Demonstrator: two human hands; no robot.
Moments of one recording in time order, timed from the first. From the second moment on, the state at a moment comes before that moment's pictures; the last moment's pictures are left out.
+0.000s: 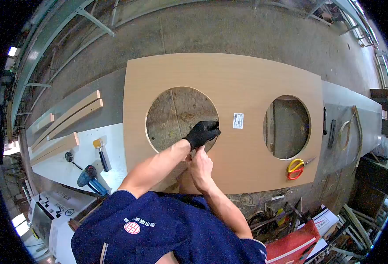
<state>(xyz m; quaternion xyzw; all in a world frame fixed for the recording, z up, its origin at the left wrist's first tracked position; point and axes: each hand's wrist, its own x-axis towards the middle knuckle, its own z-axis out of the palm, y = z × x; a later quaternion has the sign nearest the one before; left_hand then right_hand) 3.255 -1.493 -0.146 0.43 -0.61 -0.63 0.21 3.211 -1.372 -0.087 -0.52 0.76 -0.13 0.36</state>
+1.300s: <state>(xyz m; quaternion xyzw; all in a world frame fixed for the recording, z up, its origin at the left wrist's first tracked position) 3.255 -1.510 -0.160 0.44 -0.53 -0.68 0.25 3.059 -1.422 -0.128 -0.90 0.42 -0.12 0.09</state>
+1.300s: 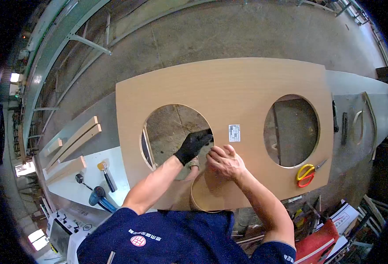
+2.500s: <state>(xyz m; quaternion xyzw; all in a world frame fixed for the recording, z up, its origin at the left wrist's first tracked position) 3.422 -1.368 -0.077 0.68 -0.55 -0.42 0.24 3.023 -1.405 -0.137 -0.90 0.42 -0.08 0.09</state>
